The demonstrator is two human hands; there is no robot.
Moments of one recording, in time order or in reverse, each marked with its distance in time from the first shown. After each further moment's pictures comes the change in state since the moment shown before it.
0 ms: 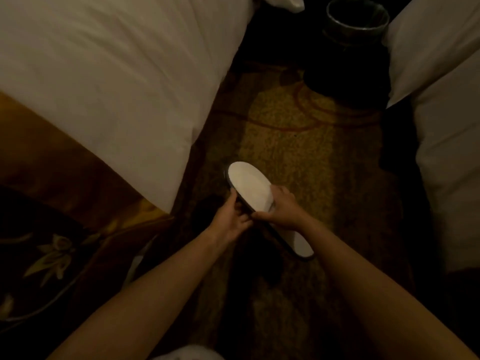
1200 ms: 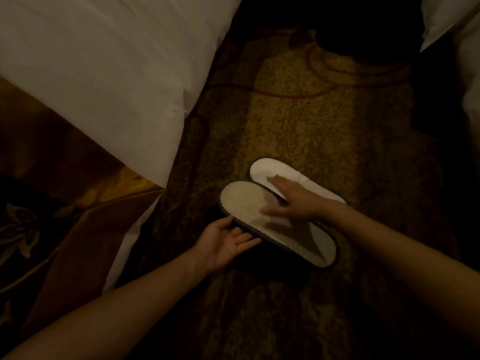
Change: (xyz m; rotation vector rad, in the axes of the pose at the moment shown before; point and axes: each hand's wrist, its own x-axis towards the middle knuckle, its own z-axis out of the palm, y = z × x) left_hand -0.019 -0.051 -0.085 -0.062 -0.047 -0.187; right_hand 0.000 0.044 0.036 -0.110 -0.206 -0.240
